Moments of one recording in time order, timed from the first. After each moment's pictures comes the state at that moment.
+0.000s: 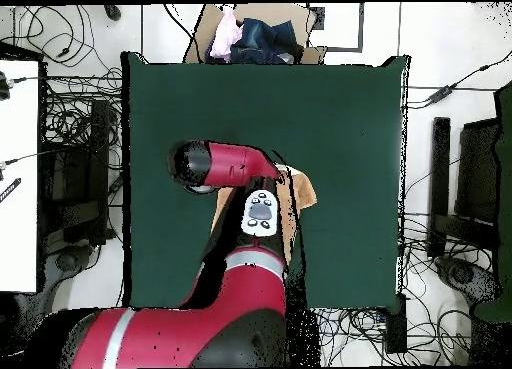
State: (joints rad) arm 0.04 -0.36 -0.10 1.40 0.10 0.59 1.70
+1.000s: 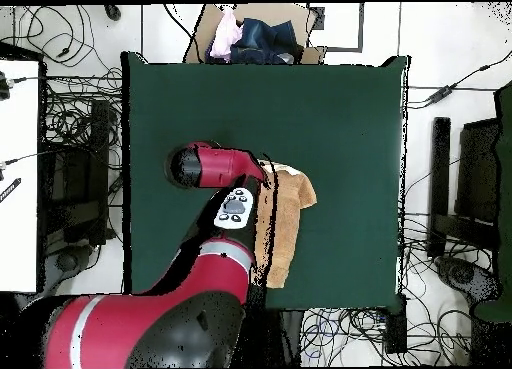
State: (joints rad) arm 0.13 -0.21 -0.23 1.31 0.16 0.31 1.82
